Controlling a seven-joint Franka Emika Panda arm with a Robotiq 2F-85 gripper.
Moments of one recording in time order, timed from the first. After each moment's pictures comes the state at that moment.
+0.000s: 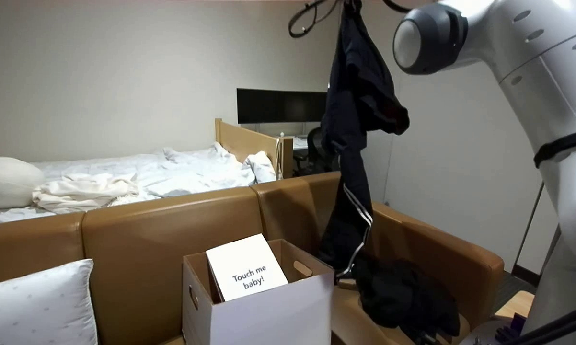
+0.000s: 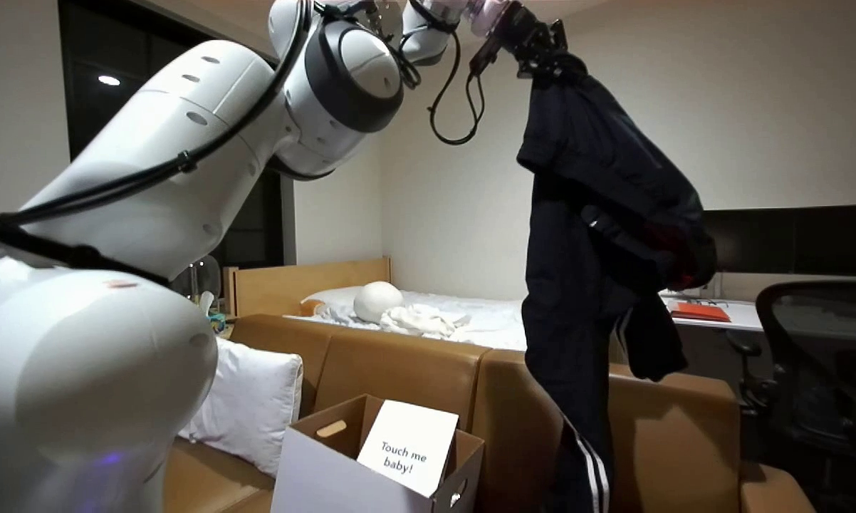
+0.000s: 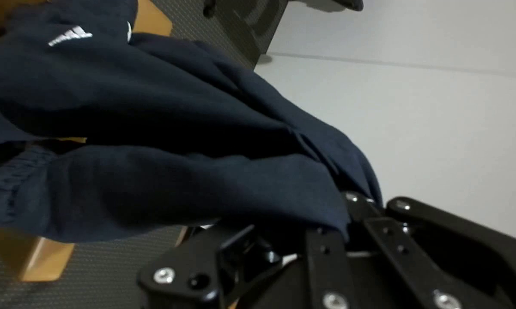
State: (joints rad) arm 0.04 0.60 -0.43 -0.39 -0.34 1.64 2.25
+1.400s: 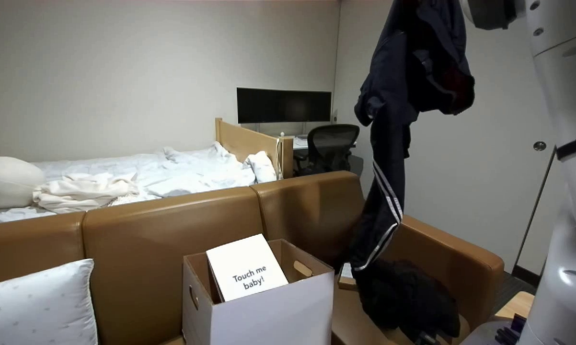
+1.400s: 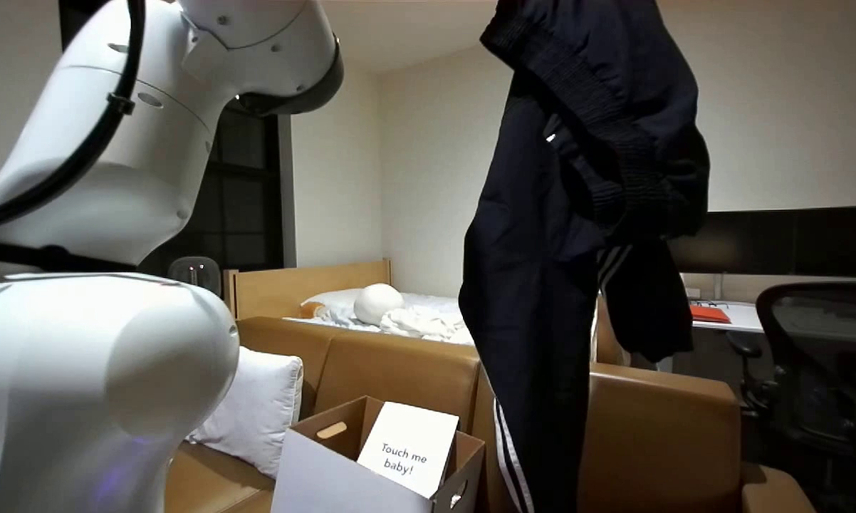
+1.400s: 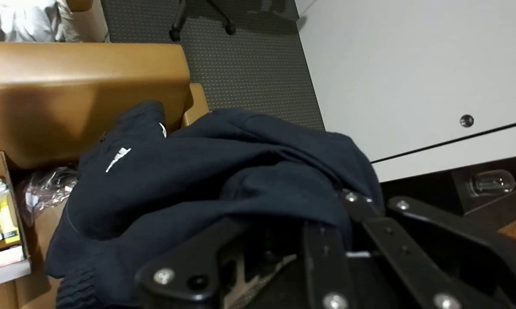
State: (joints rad) arm 0.30 0.39 -1.60 -0.47 0.57 1.34 2.60
